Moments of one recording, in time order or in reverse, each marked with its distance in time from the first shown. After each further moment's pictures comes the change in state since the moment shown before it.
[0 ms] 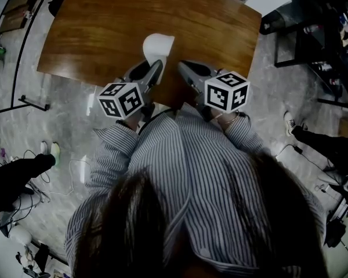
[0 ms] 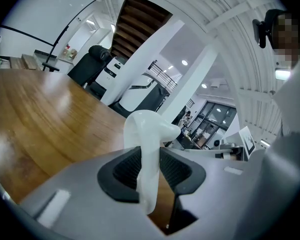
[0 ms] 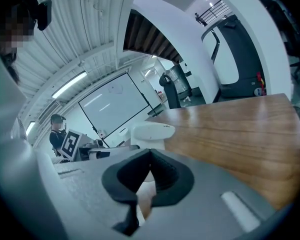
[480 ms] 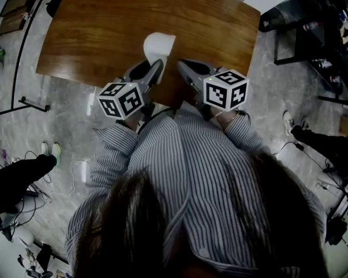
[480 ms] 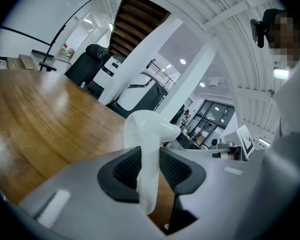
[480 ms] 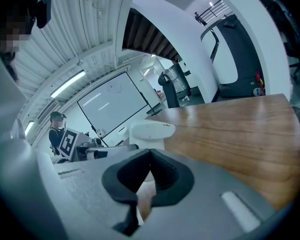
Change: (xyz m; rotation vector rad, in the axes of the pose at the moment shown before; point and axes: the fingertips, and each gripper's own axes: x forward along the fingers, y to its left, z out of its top) left arm 0.006 -0.005 -0.001 0.012 0.013 -0.019; right arm 0.001 -0.006 0.000 0.002 0.013 -0.012
